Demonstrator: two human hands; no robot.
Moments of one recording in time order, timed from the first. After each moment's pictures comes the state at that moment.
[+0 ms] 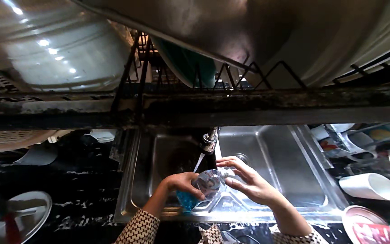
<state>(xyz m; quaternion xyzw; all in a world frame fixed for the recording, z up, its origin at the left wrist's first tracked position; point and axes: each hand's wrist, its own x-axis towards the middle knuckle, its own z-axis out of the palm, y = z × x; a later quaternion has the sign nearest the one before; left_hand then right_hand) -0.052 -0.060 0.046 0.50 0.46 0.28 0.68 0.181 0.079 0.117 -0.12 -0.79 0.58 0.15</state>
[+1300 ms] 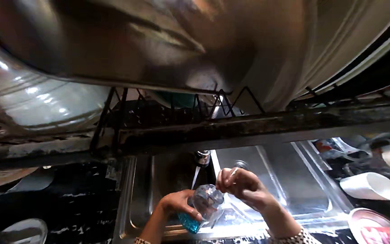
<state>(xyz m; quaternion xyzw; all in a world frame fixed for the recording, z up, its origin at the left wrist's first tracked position) -0.049 -0.076 0.054 0.44 0.39 0.36 0.73 0.158 0.083 0.120 0.12 -0.61 0.73 0.27</state>
